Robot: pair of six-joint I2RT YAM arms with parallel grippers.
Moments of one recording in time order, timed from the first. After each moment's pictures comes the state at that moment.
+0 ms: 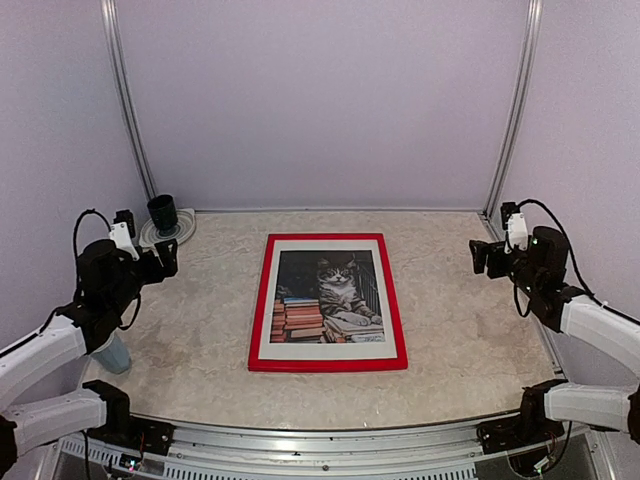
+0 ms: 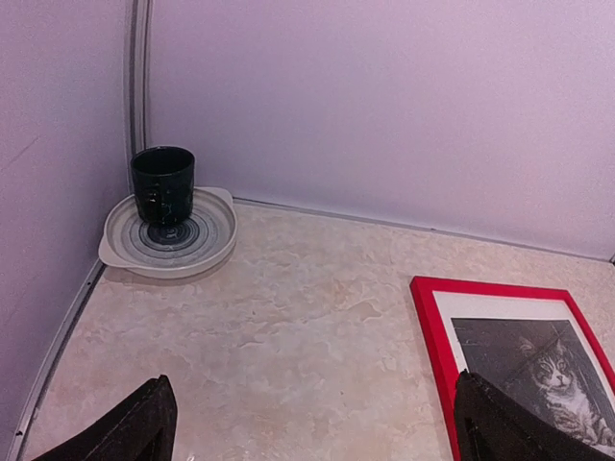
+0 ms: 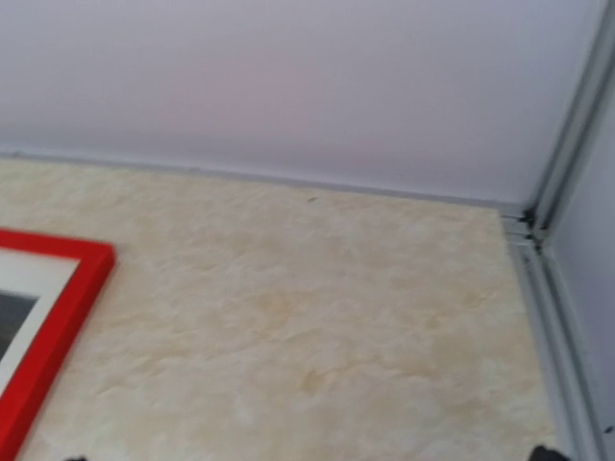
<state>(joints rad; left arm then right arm) -0.29 0.84 0.42 0.23 -0.23 -0.23 0.16 0.99 0.49 0.27 0.03 -0.07</state>
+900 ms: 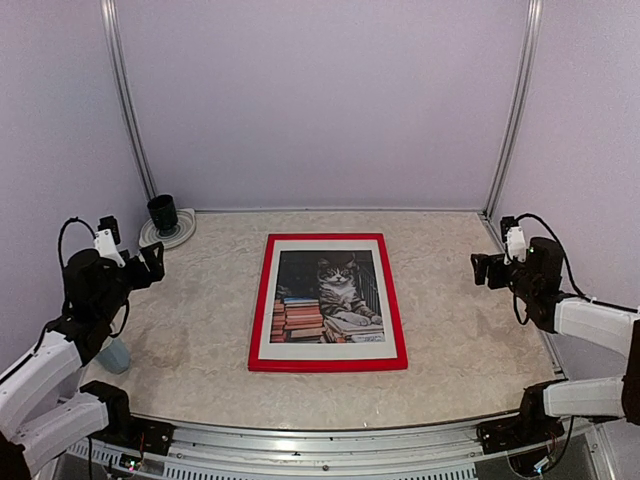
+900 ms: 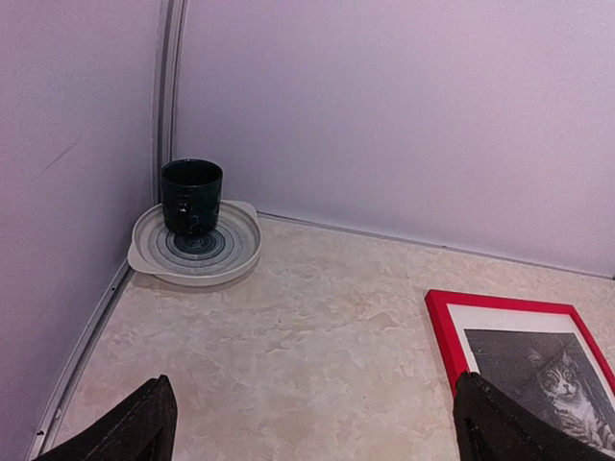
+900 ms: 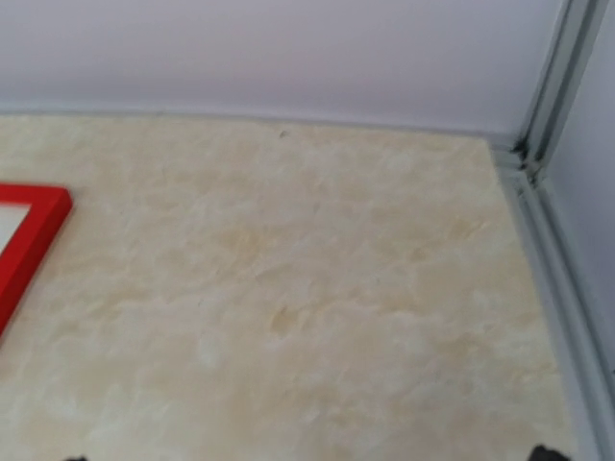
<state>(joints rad) -0.14 0.69 0.36 0.21 -0.13 -0.22 0.04 1.09 0.42 0.38 -0.04 -0.06</state>
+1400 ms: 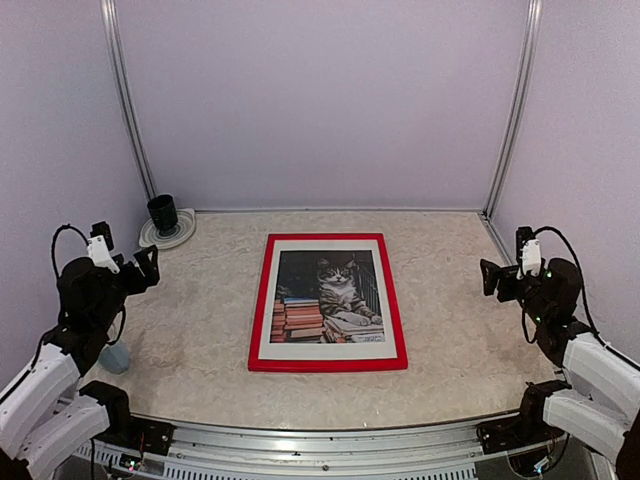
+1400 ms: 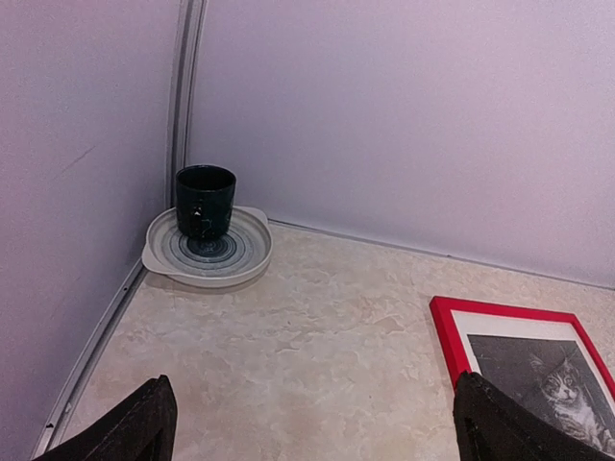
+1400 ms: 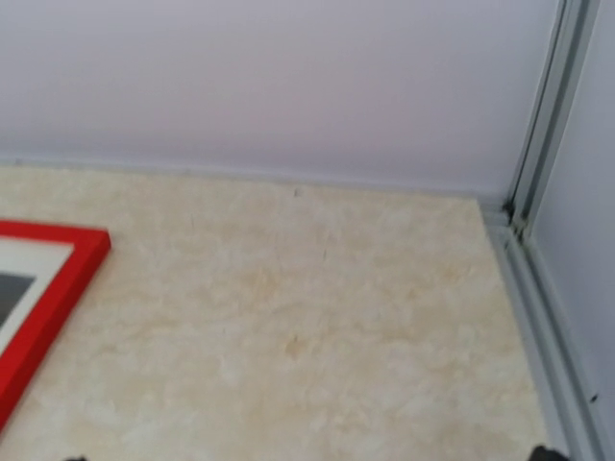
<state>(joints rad) -0.14 0.60 0.33 0.17 -0.16 -0.24 0.04 0.78 0.26 0.36 -0.06 -0.06</state>
